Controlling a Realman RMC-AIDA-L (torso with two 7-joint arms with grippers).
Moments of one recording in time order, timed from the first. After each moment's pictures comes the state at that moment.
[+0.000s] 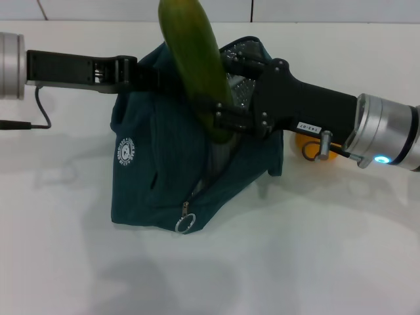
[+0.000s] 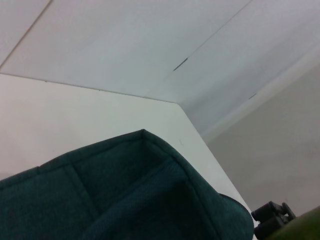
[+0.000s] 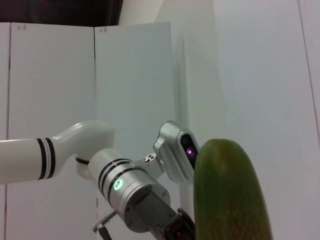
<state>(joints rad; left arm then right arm) -0.52 -2.05 0.82 1.15 1.94 1.73 -2.50 0.67 2.03 -1.89 -0.43 -0.53 -1.36 0.84</state>
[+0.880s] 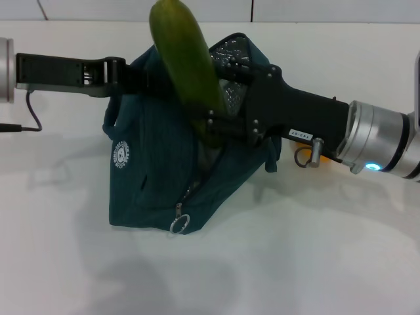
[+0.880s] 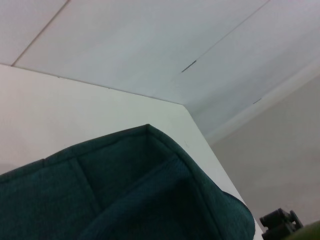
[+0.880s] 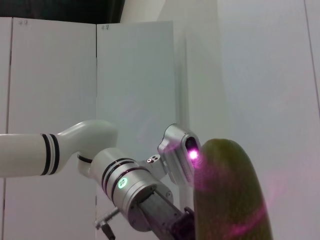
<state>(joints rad) -0.52 -2.02 0.80 1.10 1.94 1.74 -2.50 0.66 2.03 -1.99 -0.45 -0.43 -1.32 0.78</state>
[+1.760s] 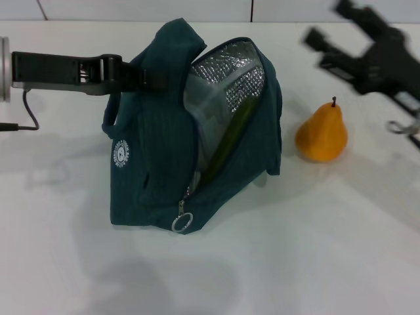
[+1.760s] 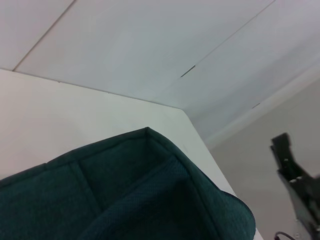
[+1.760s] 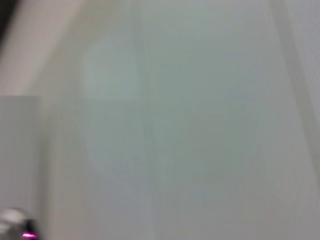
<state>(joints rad) -0.52 -2.02 0.79 1.10 1.93 1.74 -2.50 0.46 2.01 -1.72 -0.44 -0.34 -1.43 0.78</state>
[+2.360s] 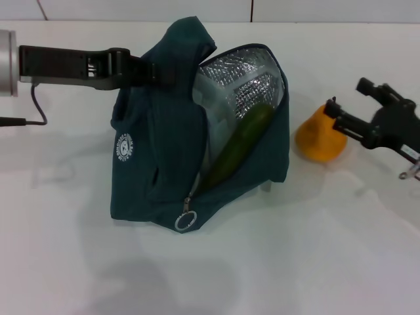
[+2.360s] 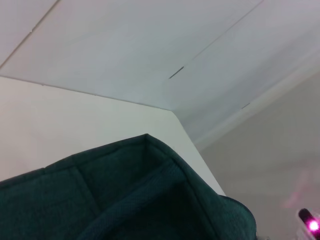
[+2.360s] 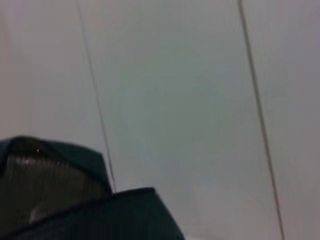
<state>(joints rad) -0.53 -2.03 0.79 1.10 1.92 1.74 -2.50 0.44 2.01 -1.65 -0.28 -0.49 -1.22 0.74</state>
